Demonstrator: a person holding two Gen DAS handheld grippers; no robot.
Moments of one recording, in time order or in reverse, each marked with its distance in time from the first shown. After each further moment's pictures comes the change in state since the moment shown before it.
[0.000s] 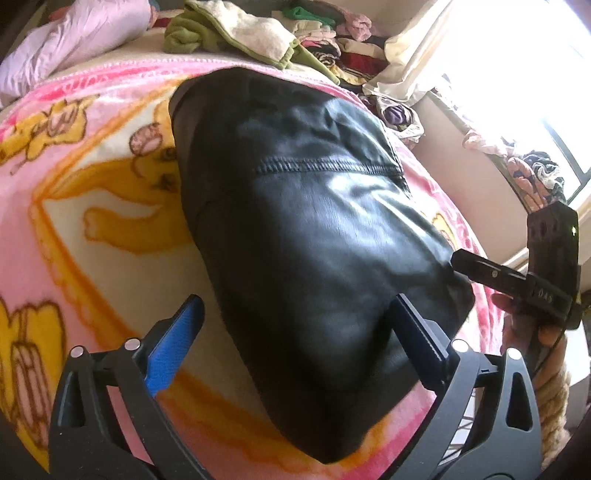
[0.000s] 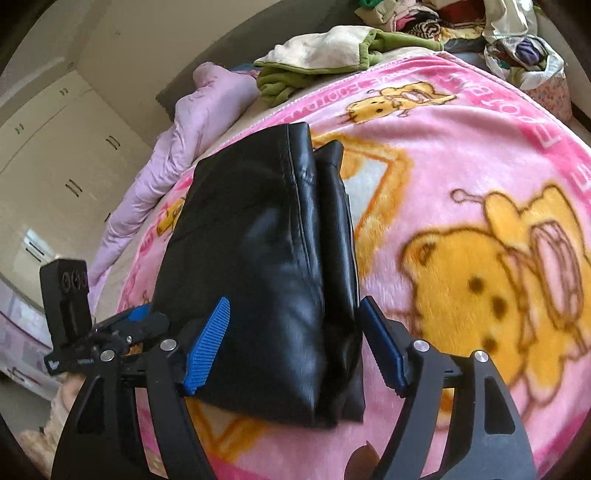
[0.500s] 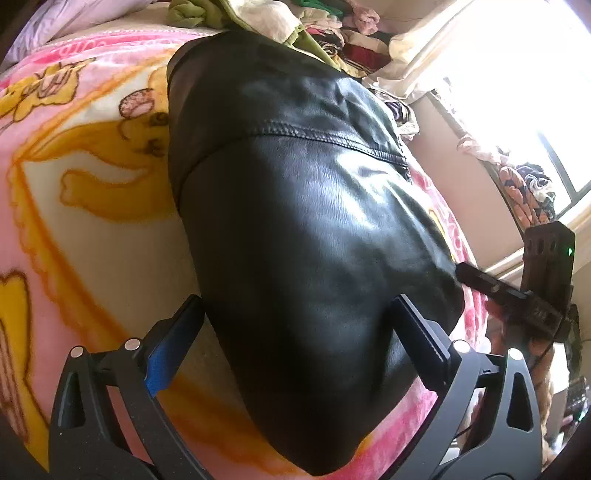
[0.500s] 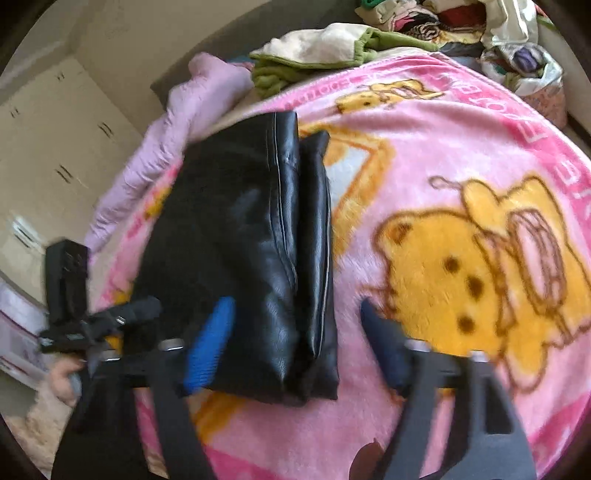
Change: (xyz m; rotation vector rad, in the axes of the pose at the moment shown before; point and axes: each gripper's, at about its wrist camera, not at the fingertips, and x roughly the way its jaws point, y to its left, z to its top) left arm 0.019 0.012 -0.002 -0.072 0.049 -0.068; right arm -0.002 -0.013 0.001 -0.022 0.023 -0.005
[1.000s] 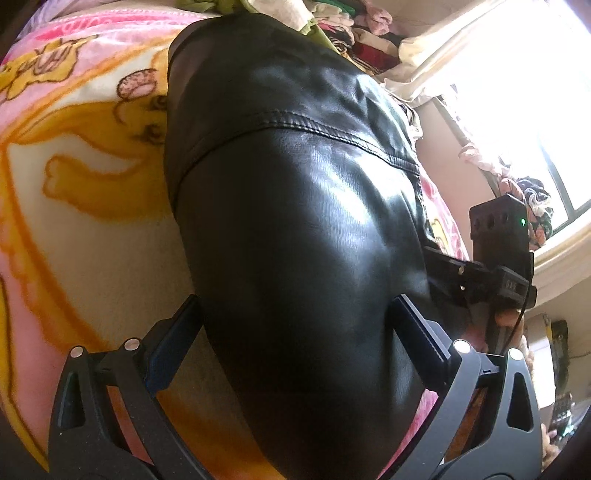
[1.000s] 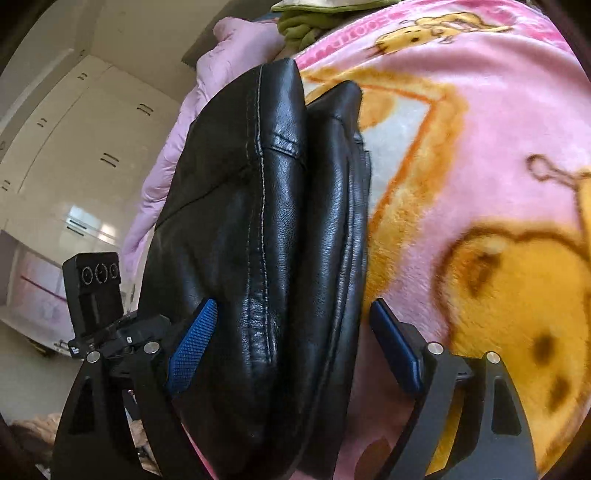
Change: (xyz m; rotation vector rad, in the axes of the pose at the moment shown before) left arm 0.016 0.014 0.004 -0.063 0.014 -0.027; right arm 0.083 -0.026 0.030 0.026 0.227 0.274
